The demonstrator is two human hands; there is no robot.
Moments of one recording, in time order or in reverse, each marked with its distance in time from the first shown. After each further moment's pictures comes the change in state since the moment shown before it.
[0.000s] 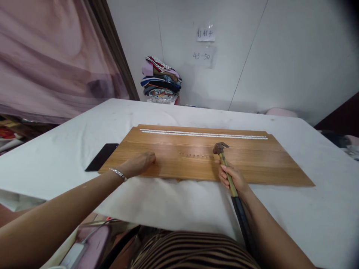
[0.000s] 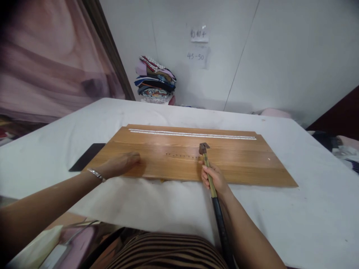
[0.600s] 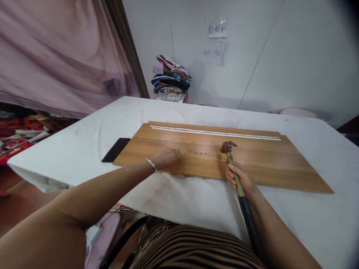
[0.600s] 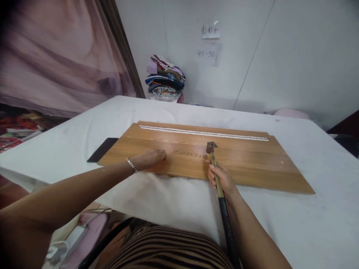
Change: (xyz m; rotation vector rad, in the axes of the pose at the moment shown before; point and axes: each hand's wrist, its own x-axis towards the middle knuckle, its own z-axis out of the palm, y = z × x) left_hand 0.039 0.063 0.002 0.280 -0.087 0.200; right_hand -0.004 -0.008 0.006 -0.058 -0.006 0.037
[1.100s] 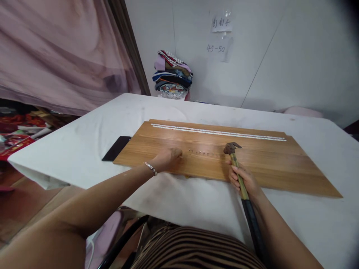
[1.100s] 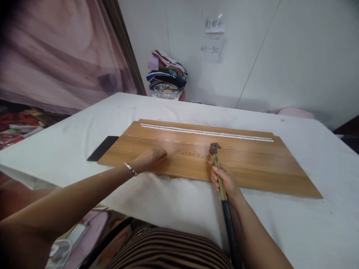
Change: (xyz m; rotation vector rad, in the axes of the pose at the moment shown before) left_hand -0.004 -0.001 0.012 -0.300 0.098 -0.251; right_hand 0.000 0.003 -0.002 -0.007 0.058 0.032
